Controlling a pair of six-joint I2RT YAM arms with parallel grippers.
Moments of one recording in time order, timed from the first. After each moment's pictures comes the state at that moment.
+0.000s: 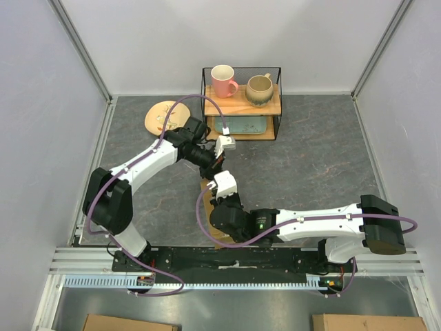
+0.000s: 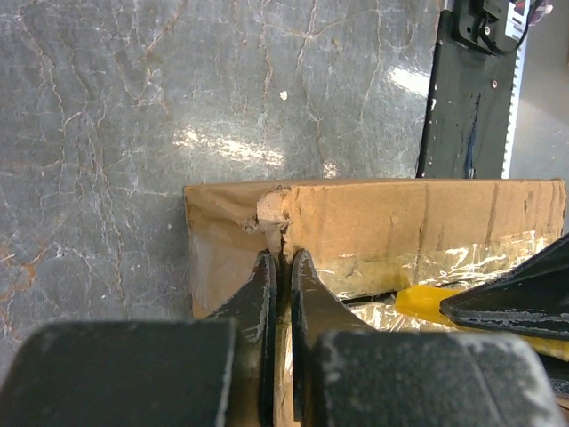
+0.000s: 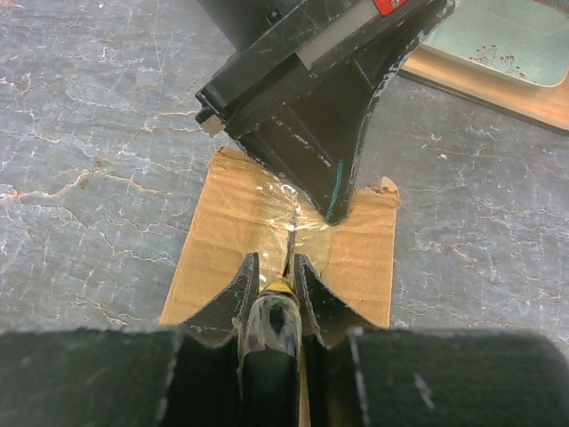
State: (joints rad) left arm -0.53 1.66 1.26 -0.73 0.83 0.50; right arm 1.44 1.44 0.95 -0.07 0.96 0.45
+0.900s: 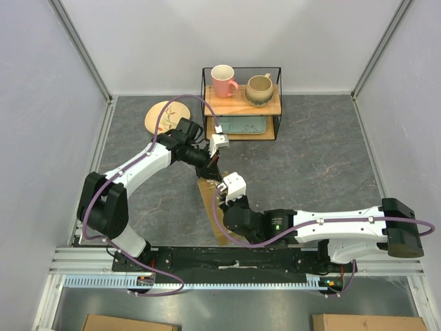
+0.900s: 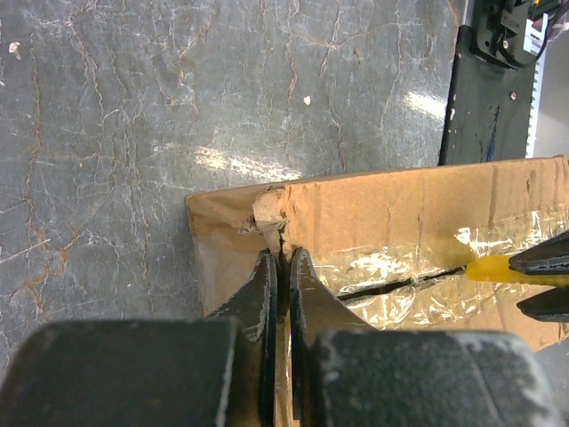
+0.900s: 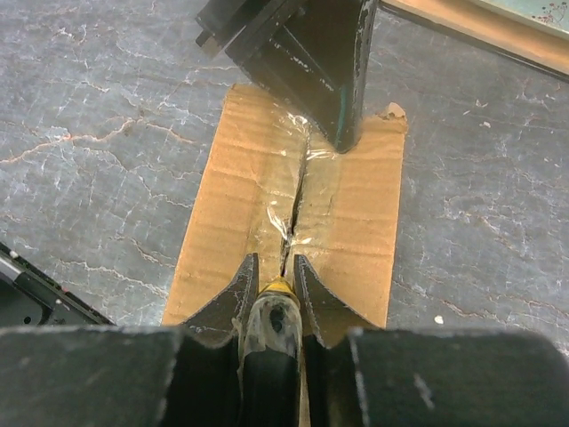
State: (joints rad) left arm -0.48 1.60 1.19 -0.63 0.83 0.49; right arm 1.45 1.29 0.89 -0.16 0.81 0.50
